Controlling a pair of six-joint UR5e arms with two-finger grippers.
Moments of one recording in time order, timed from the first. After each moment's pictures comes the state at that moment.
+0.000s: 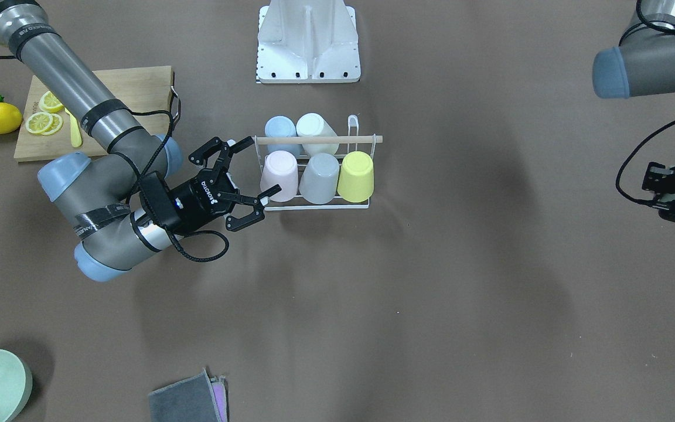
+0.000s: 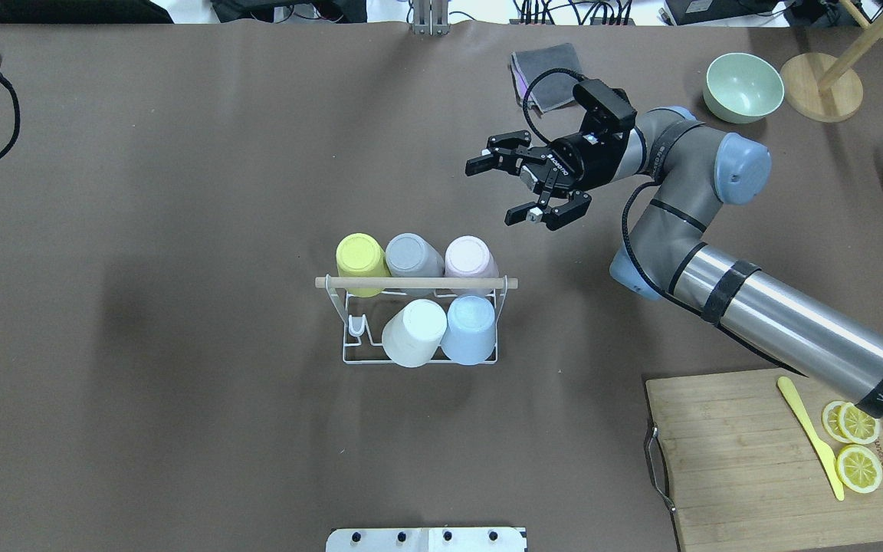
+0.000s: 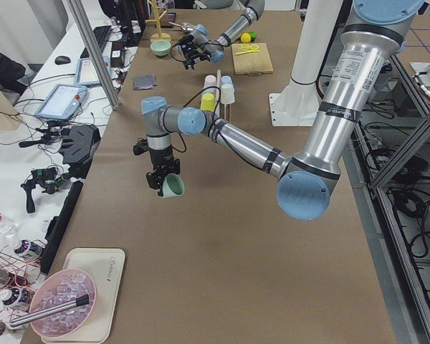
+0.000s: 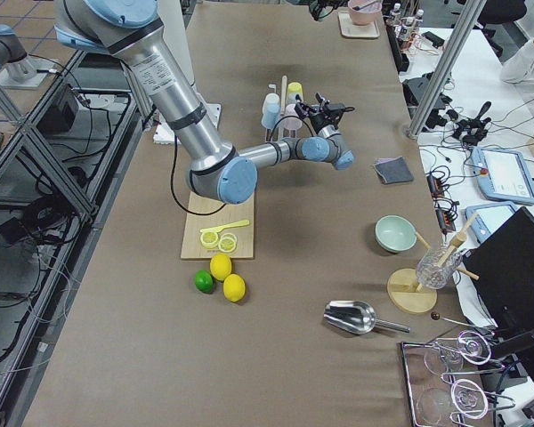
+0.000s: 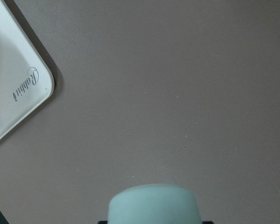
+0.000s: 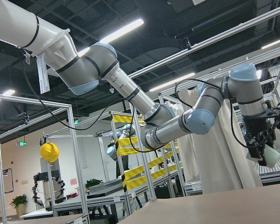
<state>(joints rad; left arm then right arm) -1.17 -1.88 -1.74 -1.22 -1.92 0.13 0.79 -0.92 1.12 -1.83 4.03 -1.92</state>
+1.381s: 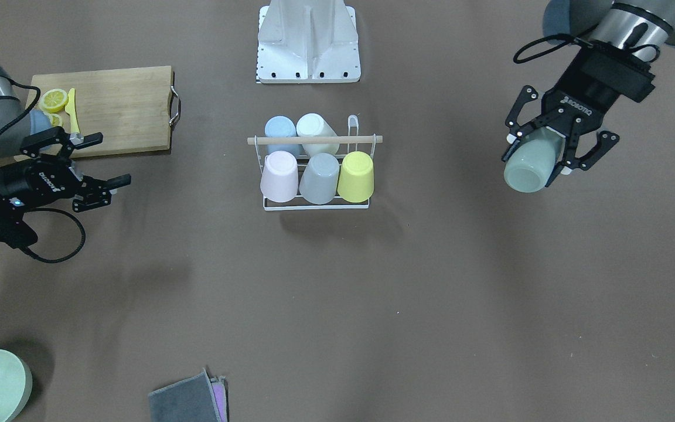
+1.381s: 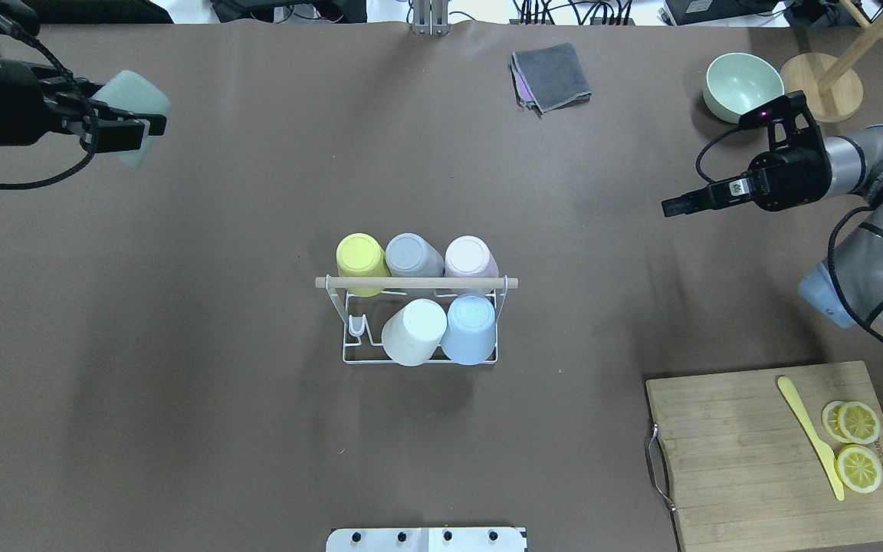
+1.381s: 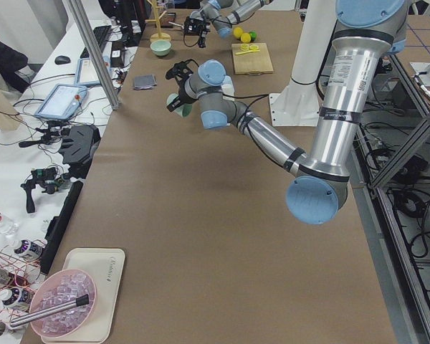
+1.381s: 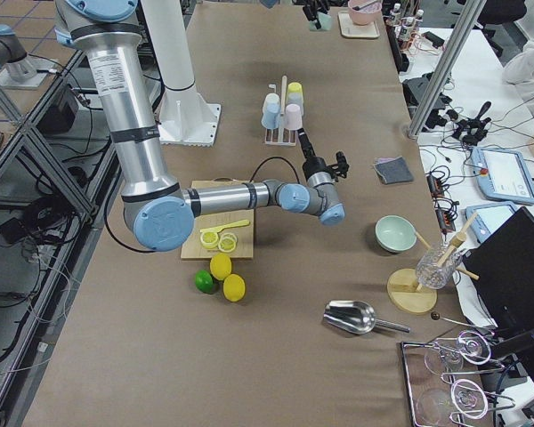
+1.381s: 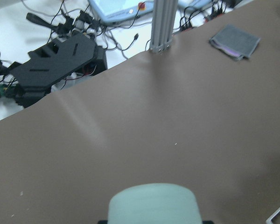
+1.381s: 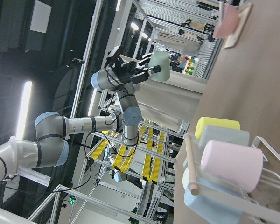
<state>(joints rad) -0.93 -1.76 -1.97 -2.43 -1.89 -0.58 1.01 -1.35 1.40 -1.82 3.92 -0.78</state>
